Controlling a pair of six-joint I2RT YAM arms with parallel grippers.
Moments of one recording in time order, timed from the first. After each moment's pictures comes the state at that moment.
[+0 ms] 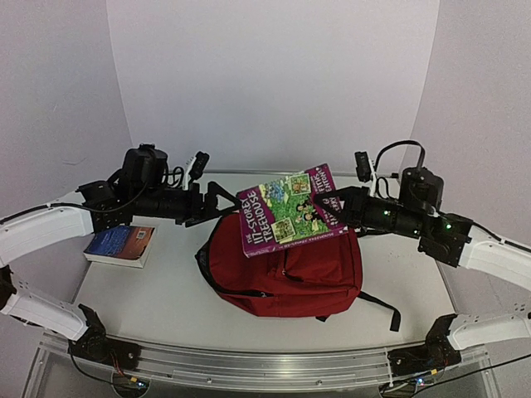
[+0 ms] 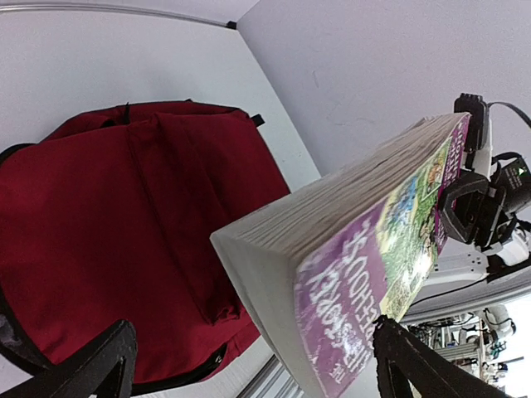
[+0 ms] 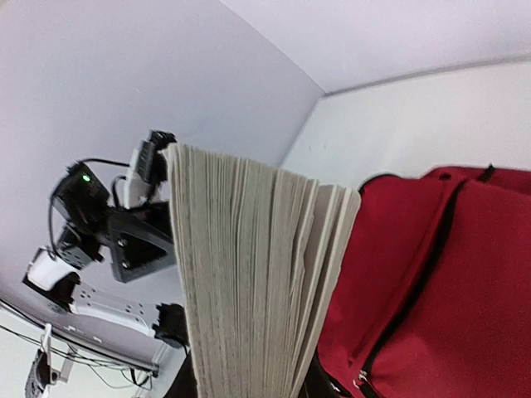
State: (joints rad) left arm -0.78 1.23 1.03 -0.24 0.38 -0.68; right arm 0.77 1.07 0.83 0.07 -0.29 0.80
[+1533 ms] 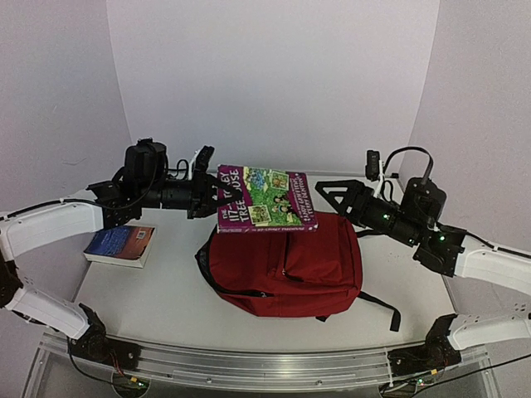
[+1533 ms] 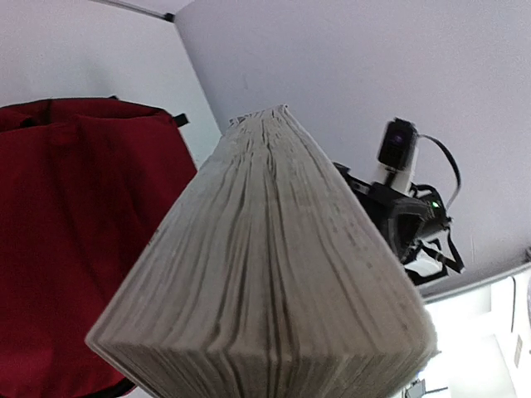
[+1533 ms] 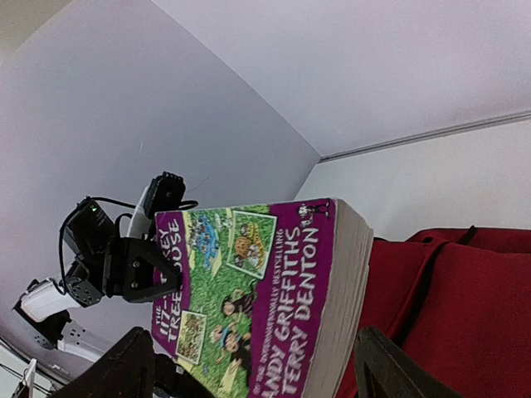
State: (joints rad) left arm -0.73 1.30 1.02 0.03 0.63 -0.91; right arm 0.78 1.05 0.71 0.33 -0.14 0.78
